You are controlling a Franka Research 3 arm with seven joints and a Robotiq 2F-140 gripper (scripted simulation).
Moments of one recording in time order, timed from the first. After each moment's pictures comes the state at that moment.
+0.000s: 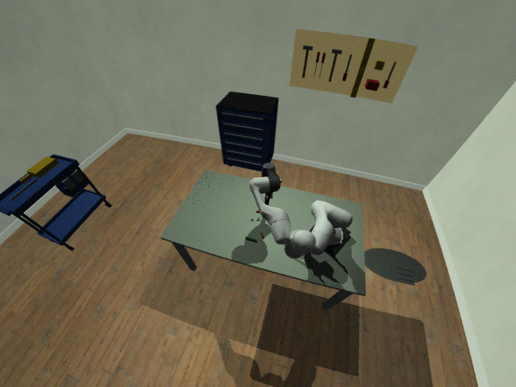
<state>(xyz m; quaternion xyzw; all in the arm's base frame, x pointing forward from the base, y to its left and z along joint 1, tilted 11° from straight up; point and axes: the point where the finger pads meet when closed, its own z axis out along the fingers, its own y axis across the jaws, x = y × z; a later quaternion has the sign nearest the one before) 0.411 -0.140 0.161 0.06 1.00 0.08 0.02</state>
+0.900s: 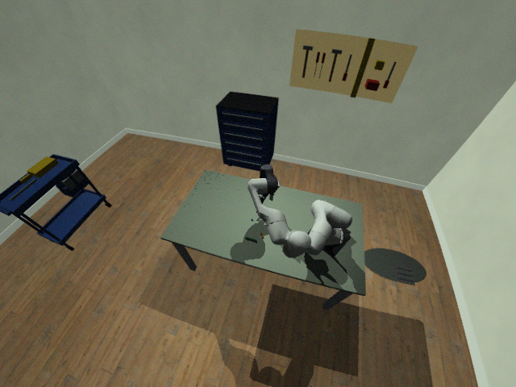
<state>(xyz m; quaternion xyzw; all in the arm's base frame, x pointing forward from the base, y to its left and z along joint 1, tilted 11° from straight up) 0.438 -0.145 0.141 0.26 0.96 0.09 0.02</state>
